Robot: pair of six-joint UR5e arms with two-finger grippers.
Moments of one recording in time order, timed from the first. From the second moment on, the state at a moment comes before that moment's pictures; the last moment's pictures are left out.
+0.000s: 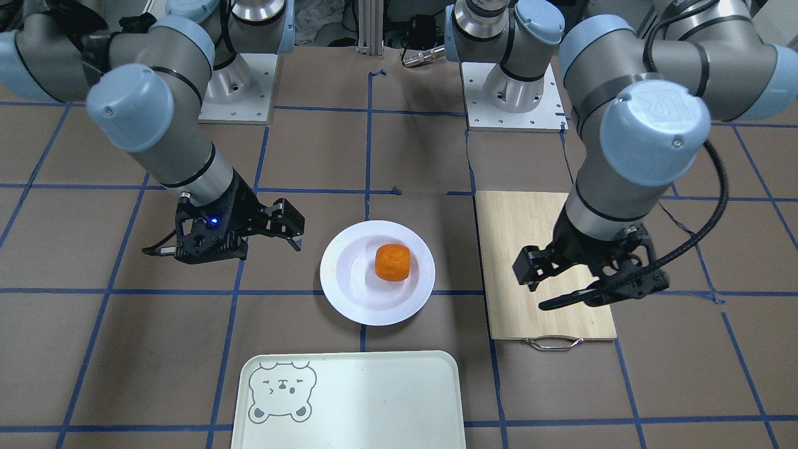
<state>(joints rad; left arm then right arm) -1.56 -1.88 -1.40 -1.41 1.74 -0.19 1.61 -1.36 1.83 -2.12 -1.24 0.02</state>
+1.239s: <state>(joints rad) -1.55 -1.69 -1.55 -1.41 1.57 -0.09 1.68 -1.14 2.01 -2.52 -1.04 0.18</state>
